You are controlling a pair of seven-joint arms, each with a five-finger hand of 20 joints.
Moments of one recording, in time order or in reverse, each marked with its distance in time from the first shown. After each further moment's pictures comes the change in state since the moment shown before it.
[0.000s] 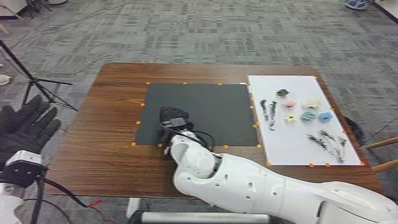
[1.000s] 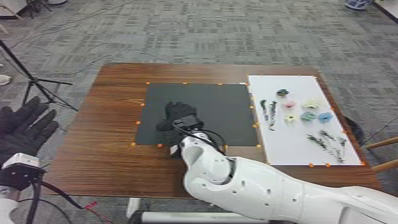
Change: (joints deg) left arm 1.0 -1.3 -1.7 0.0 2.8 -1.1 -1.9; right arm -1.3 6.9 0.5 -8.4 -2.1 6.4 -1.2
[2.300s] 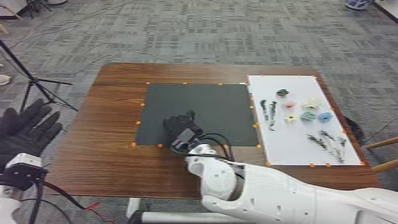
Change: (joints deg) left arm -0.4 0.5 1.0 0.4 -1.4 0.1 -0.4; right arm 0.2 4.6 -4.1 -2.9 -16.8 -17.2 -2.9
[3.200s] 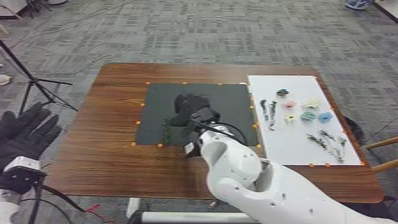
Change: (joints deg) left arm 1.6 -1.0 -1.0 -0.5 -0.3 0.1 0.1; right arm -14.3 3.4 24.5 -16.9 8.7 -3.5 -0.9
